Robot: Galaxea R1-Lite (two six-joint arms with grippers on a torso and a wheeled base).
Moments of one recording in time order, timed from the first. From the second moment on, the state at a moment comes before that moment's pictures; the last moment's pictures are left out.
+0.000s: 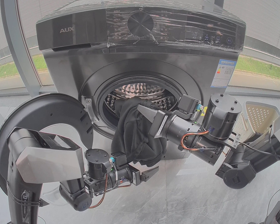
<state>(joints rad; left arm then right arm) -0.62 2.34 -0.56 -1.55 -0.26 -0.22 0.80 1.94 -0.86 -1.16 0.00 0.50</state>
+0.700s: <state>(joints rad) -0.61 2.35 -0.65 -1.55 -0.15 -0.23 0.80 1.94 -0.86 -1.16 0.00 0.50</state>
